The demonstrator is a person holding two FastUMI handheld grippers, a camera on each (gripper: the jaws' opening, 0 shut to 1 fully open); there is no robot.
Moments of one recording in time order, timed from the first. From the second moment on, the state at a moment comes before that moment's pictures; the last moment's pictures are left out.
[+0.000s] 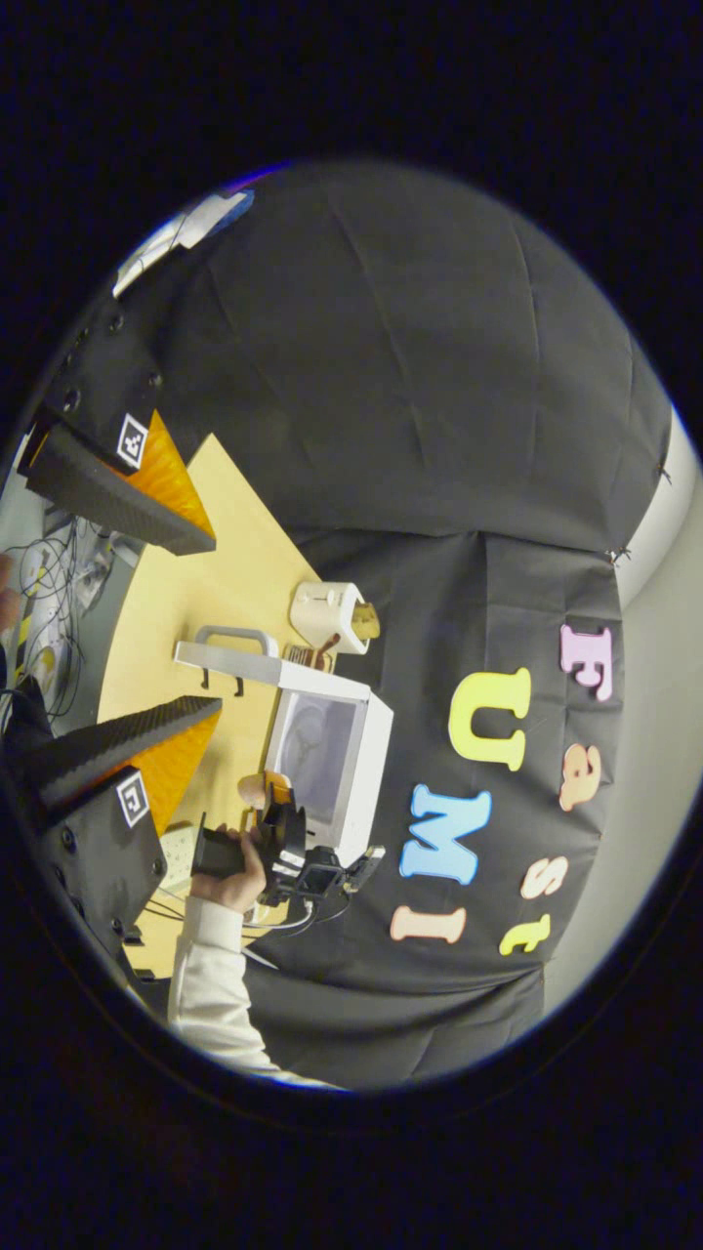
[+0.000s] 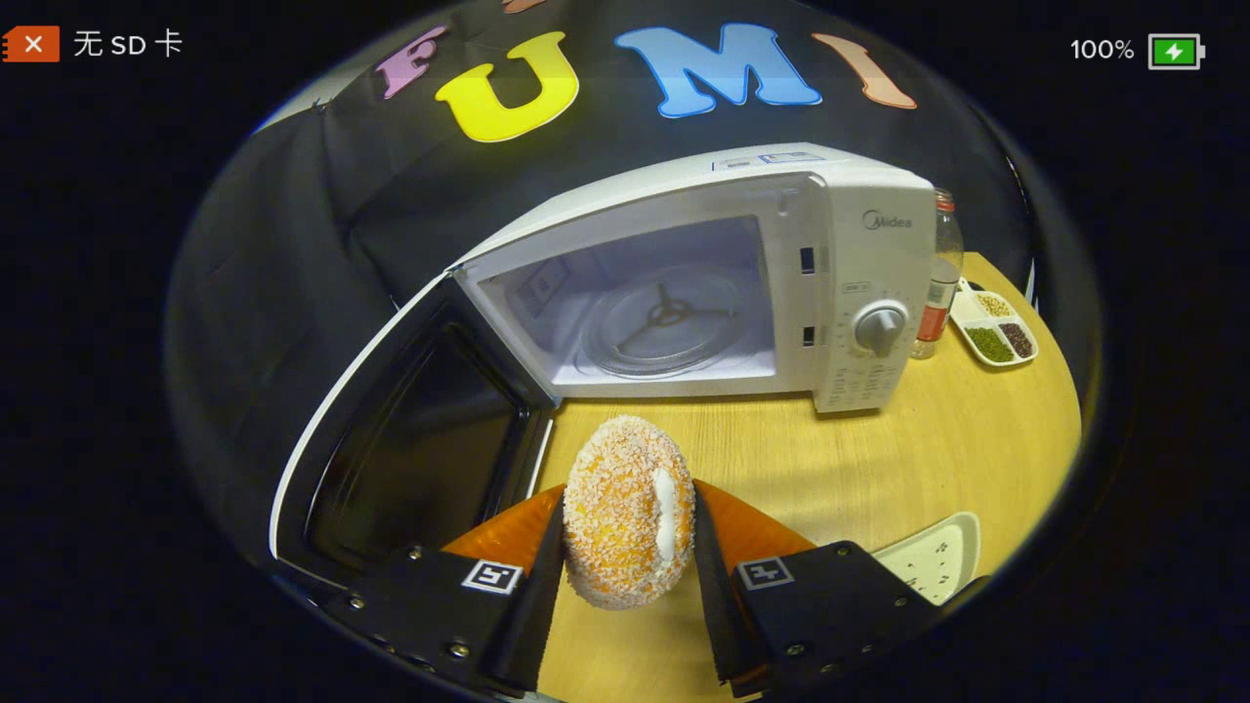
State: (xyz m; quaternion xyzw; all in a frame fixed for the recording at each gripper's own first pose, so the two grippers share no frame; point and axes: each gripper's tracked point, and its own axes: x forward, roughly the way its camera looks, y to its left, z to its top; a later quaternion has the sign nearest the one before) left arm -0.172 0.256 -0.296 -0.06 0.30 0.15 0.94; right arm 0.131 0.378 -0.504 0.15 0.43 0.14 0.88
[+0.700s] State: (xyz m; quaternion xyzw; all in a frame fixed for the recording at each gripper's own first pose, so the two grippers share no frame) left arm -0.162 0.272 -0.323 -0.05 0.39 0.24 0.89; right arm 0.274 0.420 -0.551 0.28 0.31 0.08 0.91
